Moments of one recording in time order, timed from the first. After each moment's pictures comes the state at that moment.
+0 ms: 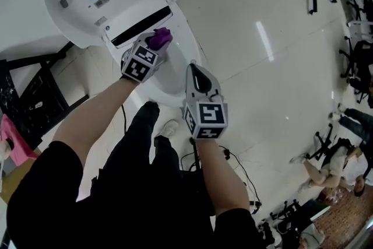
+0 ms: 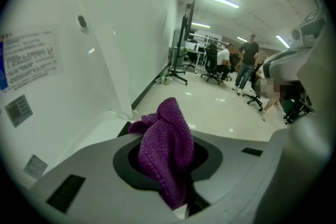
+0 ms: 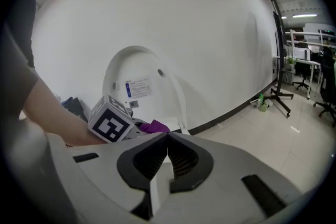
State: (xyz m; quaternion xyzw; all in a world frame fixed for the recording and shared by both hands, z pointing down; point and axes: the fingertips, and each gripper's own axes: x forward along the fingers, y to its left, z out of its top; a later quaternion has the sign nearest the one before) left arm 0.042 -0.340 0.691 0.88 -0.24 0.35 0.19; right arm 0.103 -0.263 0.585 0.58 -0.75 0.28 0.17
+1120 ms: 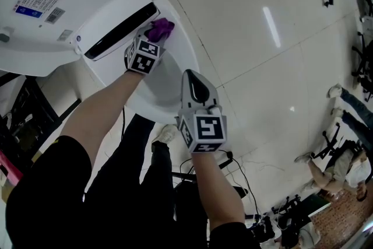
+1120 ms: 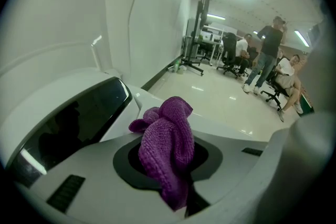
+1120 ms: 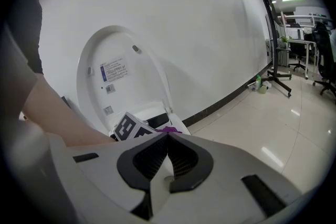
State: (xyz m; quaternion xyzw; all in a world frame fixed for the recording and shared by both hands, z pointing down) left arm 0.080 -0.407 0.902 0.85 -0.30 0.37 0.22; right arm 0.138 -0.300 0.725 0.59 -0.72 0.33 0.15
